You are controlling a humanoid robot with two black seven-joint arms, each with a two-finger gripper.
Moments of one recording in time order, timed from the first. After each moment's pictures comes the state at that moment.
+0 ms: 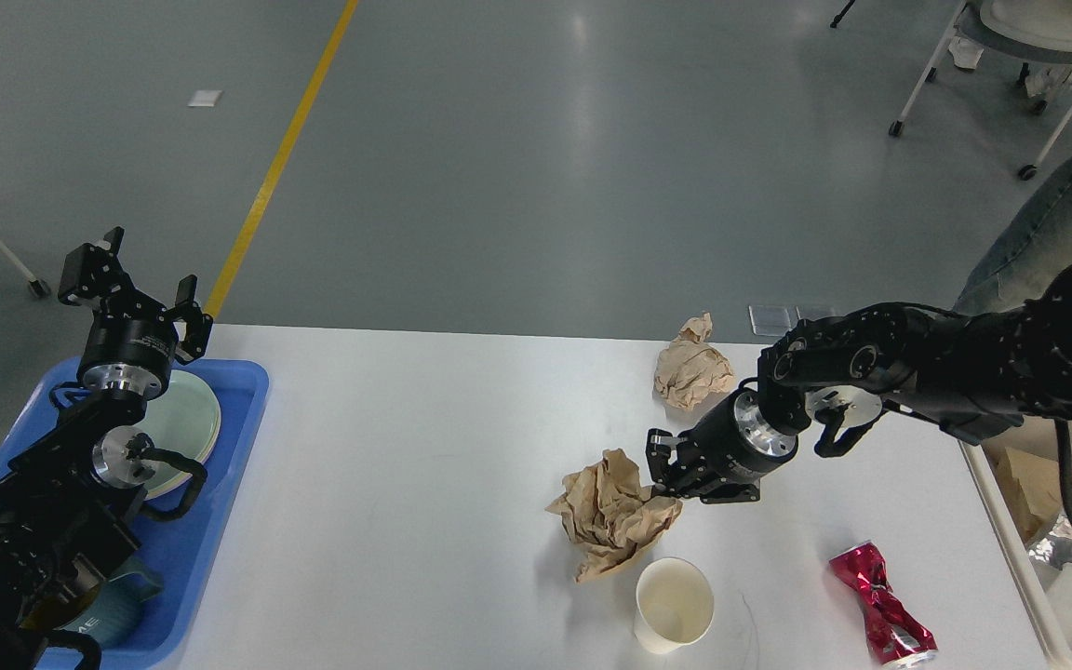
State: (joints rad) left arm -0.77 0.22 -0.72 -0.19 -0.06 -0.38 -0.57; right arm 1.48 -0.13 -1.00 1.00 0.09 0.55 0.00
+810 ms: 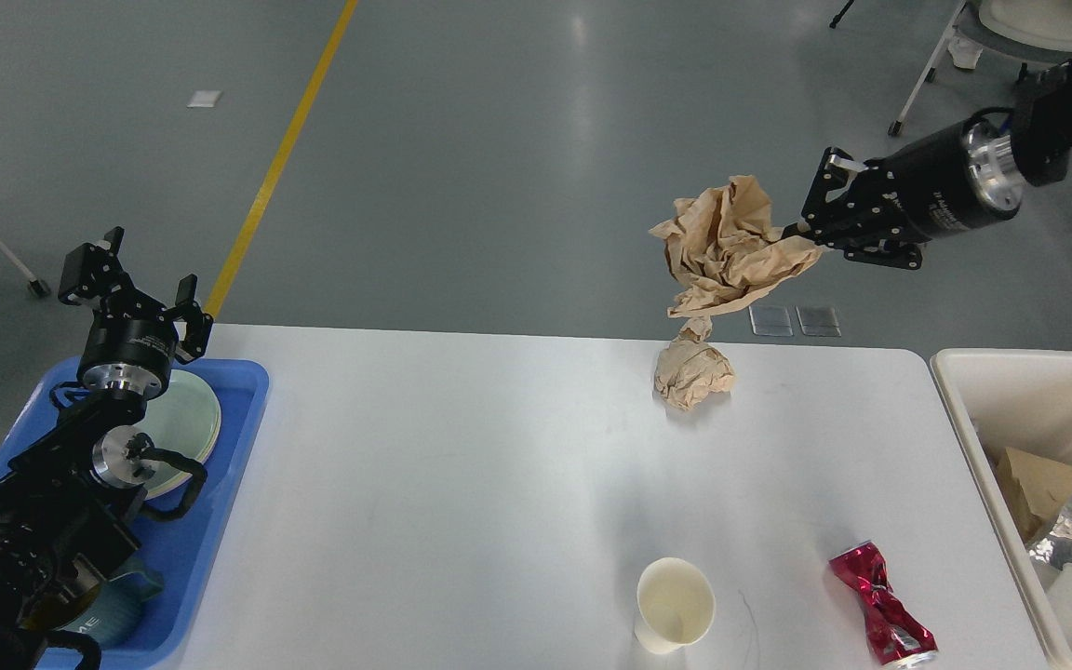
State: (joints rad) left arm -0.77 0.22 -0.72 -0.19 -0.06 -0.38 -0.57; right arm 1.84 -0.63 -0.96 0.92 0.09 0.73 0.00
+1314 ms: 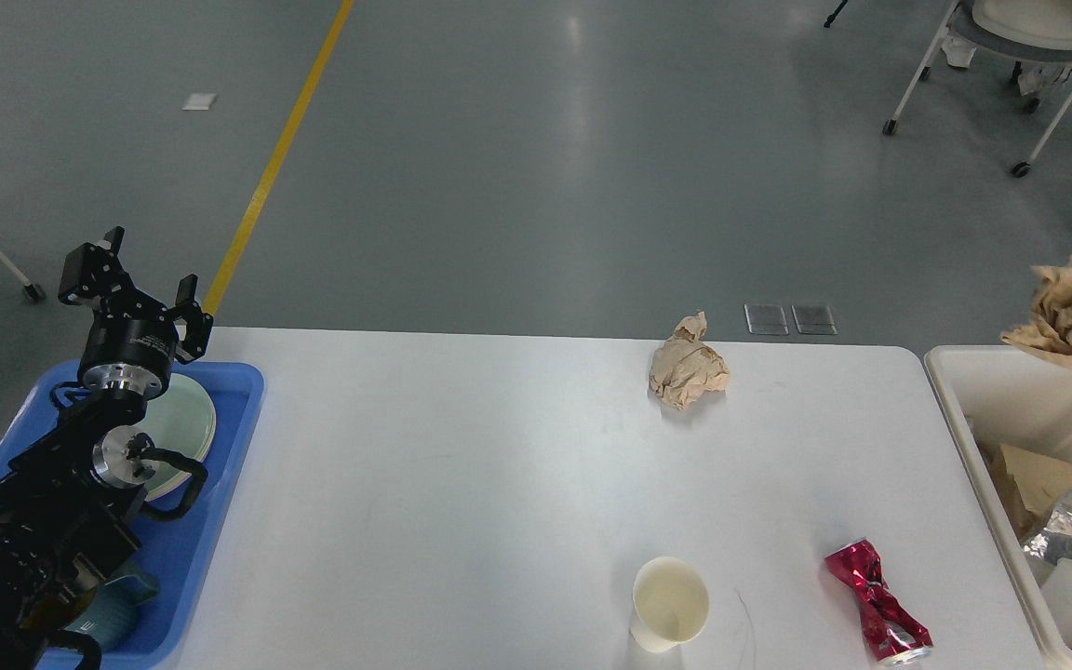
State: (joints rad) left arm -0.77 0.22 -0.72 -0.19 -0.06 -0.38 -0.57; right arm 1.22 -0.99 -0.76 0.70 0.12 0.30 0.01
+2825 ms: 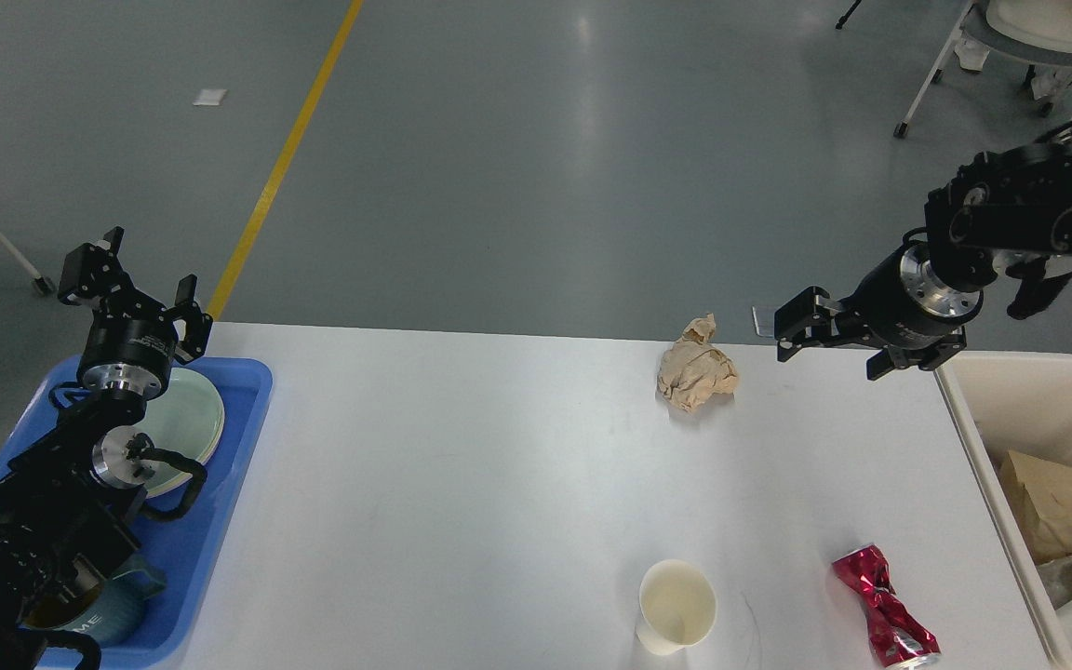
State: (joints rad) left arm -0.77 0.22 -0.72 -0.19 -0.06 -0.38 -0.57; right arm 1.87 -0.34 -1.21 1.11 -0.12 0.69 0.01
